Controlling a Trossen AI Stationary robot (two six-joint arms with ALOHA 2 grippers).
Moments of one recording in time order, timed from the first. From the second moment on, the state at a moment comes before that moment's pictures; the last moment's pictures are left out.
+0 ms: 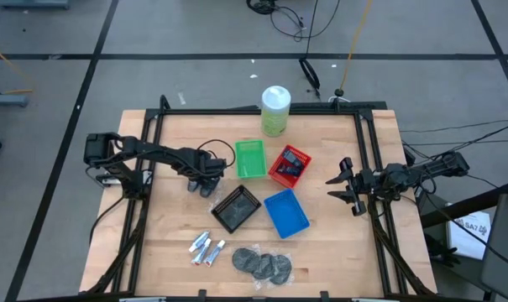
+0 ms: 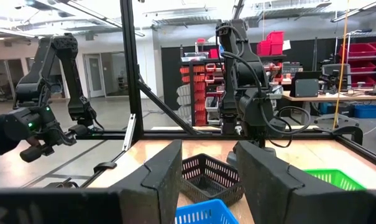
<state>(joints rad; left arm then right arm) 0.15 1.64 0.80 -0.80 -0.21 -0.96 0.29 0.10 0.02 0.26 0.13 0.04</state>
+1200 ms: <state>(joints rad) 0.15 1.60 0.79 -0.81 -0.23 -0.87 0.29 0.10 0.02 0.28 0.13 0.04</state>
